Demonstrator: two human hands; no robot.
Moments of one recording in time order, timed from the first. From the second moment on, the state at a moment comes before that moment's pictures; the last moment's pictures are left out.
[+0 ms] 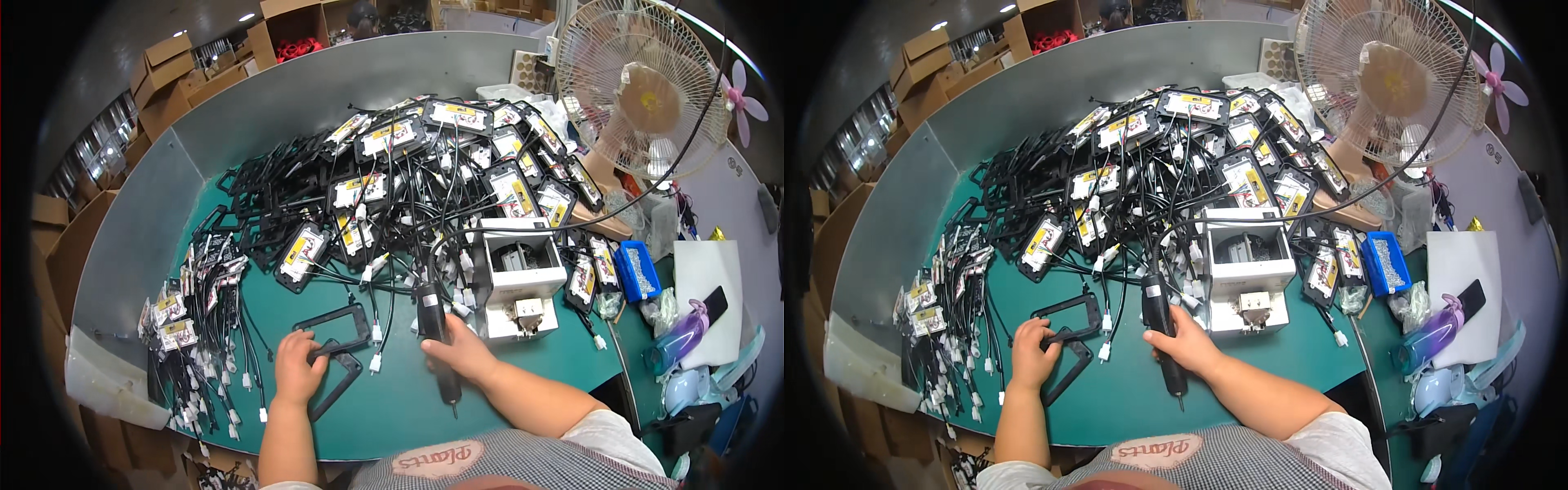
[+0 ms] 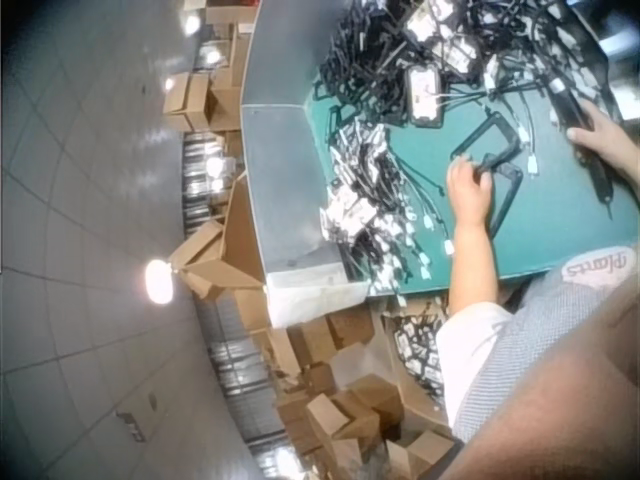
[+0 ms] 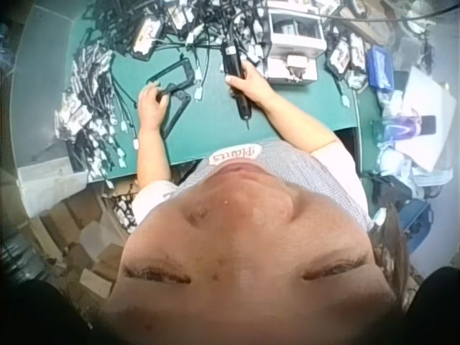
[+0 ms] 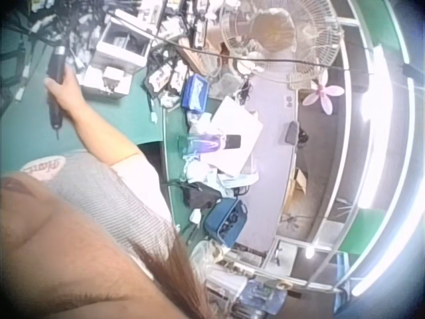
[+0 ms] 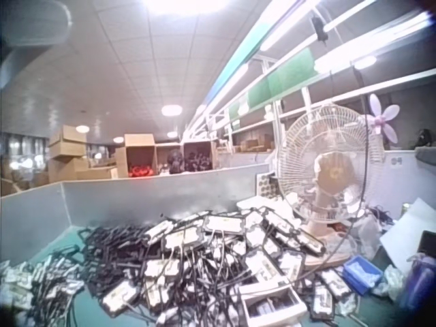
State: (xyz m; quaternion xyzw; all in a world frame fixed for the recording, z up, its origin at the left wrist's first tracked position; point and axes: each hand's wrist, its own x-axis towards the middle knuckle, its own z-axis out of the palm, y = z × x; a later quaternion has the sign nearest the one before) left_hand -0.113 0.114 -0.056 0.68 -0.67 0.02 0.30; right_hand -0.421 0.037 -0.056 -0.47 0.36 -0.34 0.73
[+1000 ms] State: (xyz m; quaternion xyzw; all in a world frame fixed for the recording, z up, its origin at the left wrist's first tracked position) left_hand -0.115 0.118 -0.056 0.68 -0.67 0.01 0.29; right_hand -0.419 0.041 -0.066 -0.47 0.38 -0.35 0.71
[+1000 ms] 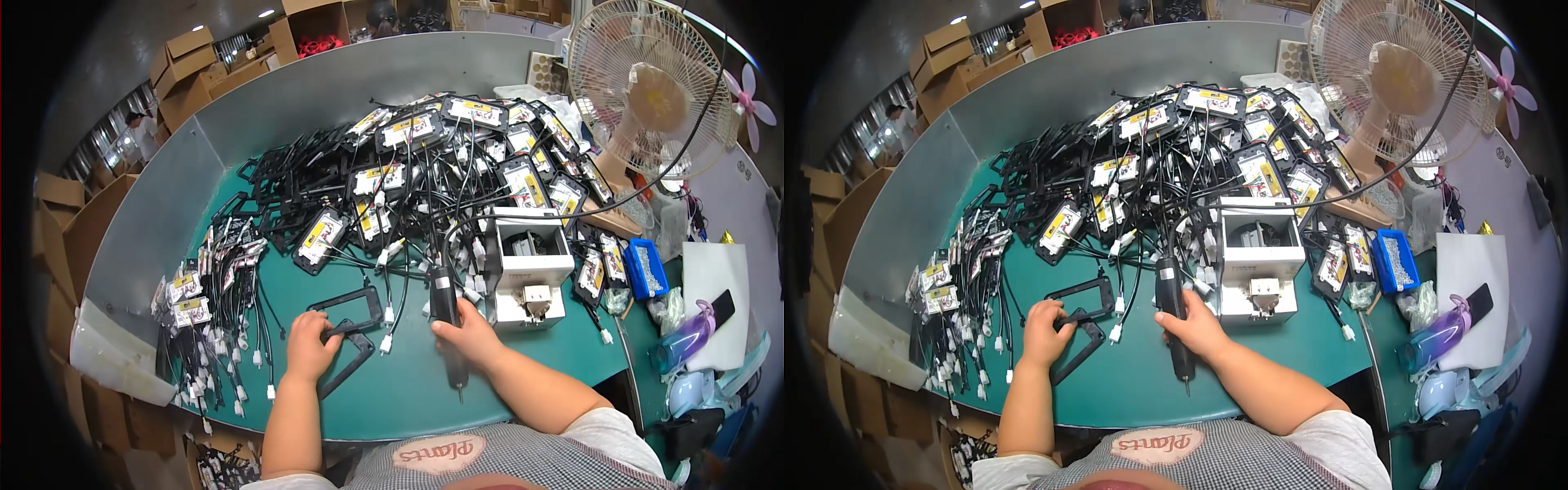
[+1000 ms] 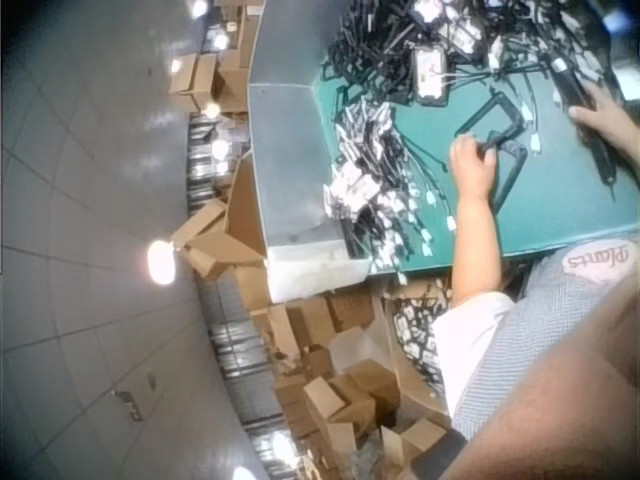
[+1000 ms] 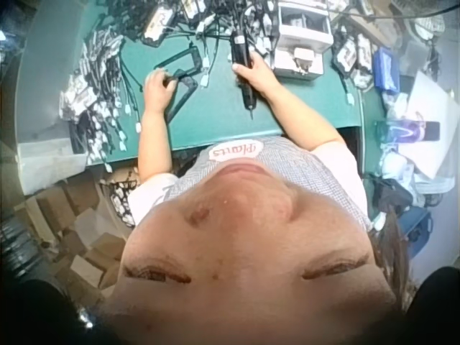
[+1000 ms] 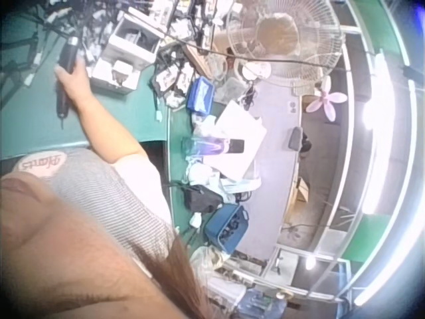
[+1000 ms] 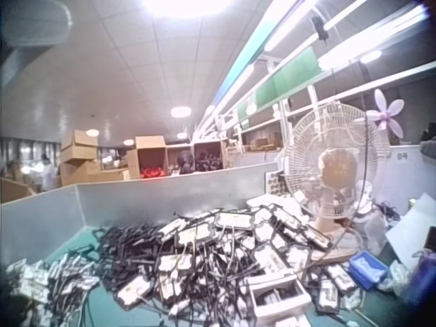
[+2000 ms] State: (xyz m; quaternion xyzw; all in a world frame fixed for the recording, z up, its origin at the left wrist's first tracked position) left_hand -0.112 0.109 -0.049 0.69 -0.67 -0.03 0.26; right_hand -0.421 0.028 -0.058 -0.41 0.34 -0.32 0.78
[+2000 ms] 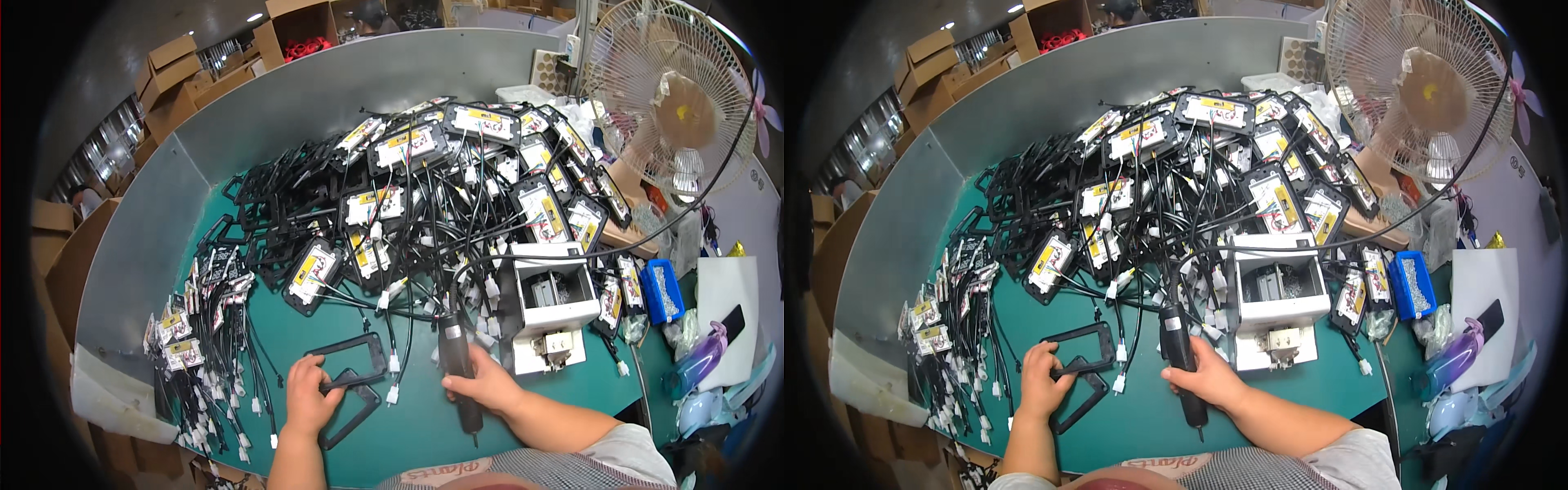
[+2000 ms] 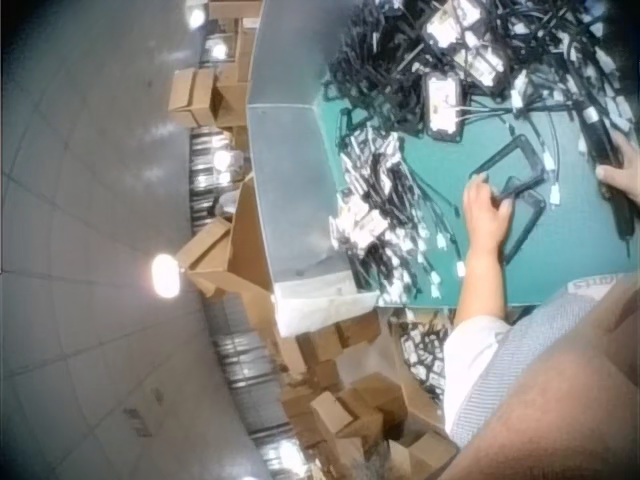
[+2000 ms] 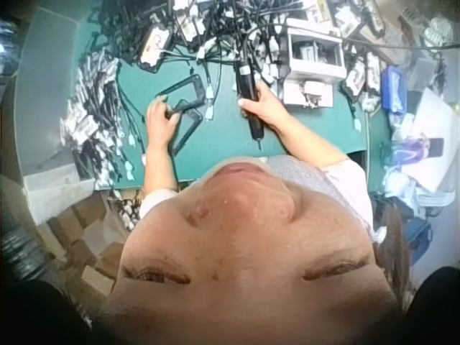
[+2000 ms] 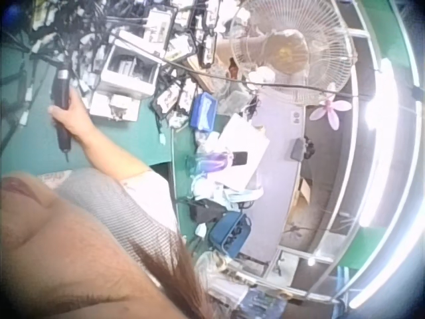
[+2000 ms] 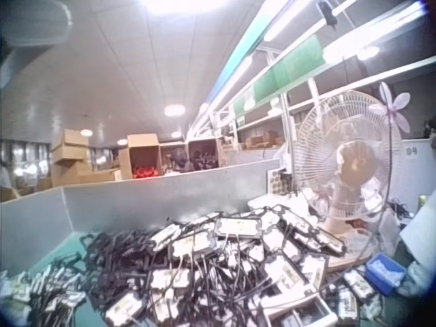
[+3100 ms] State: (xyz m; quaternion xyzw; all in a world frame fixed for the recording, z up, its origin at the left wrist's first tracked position) left_hand -0.114 0.109 -0.053 0.70 -0.66 -0.03 0.29; right_hand -0.421 0.036 -0.058 -0.43 0.36 -0.35 0.75
